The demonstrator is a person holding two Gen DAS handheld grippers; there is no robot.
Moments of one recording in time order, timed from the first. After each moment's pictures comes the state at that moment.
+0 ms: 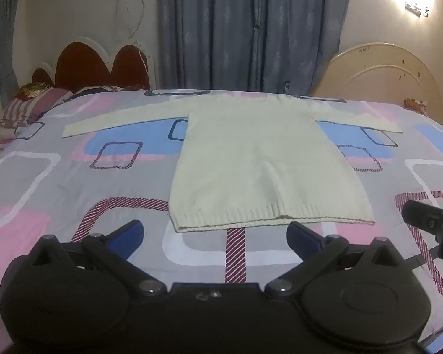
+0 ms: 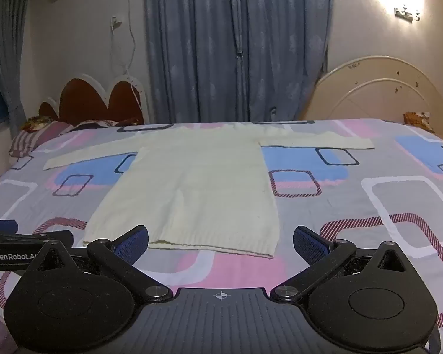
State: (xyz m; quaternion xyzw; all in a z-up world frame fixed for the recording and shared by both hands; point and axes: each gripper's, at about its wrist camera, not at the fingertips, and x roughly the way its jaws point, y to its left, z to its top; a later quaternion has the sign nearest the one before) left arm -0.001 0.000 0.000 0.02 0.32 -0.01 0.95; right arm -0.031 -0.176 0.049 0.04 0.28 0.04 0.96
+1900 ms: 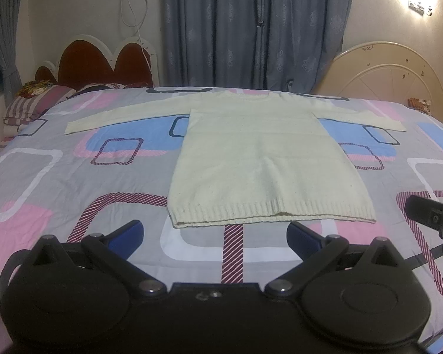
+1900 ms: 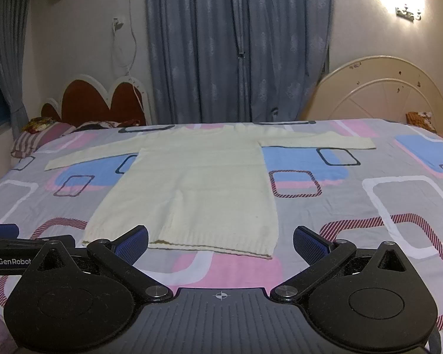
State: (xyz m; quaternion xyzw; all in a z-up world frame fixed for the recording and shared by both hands) left arm 0.000 -0.006 -0.006 0.02 0.33 0.00 0.94; right arm -0.032 -0.180 0.047 0.04 0.28 0.04 0.96
